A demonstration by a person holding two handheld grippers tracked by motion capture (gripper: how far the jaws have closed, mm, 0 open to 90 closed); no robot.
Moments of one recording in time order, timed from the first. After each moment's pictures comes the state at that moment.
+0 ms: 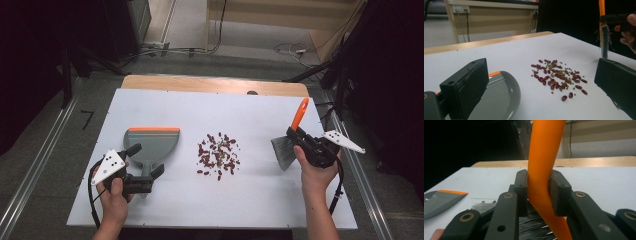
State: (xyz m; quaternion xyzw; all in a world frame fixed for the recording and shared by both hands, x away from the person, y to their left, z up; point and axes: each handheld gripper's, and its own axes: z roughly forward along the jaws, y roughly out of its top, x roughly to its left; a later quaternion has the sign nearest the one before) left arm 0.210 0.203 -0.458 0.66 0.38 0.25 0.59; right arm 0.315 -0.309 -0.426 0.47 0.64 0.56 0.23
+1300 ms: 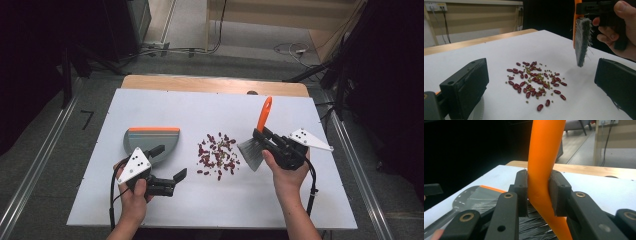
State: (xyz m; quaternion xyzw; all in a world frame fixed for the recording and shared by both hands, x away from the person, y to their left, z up) left arm 0.216 0.151 -0.451 0.69 0.35 0.22 0.59; right arm 0.295 -0.224 -0.410 0.39 0.68 0.59 0.18
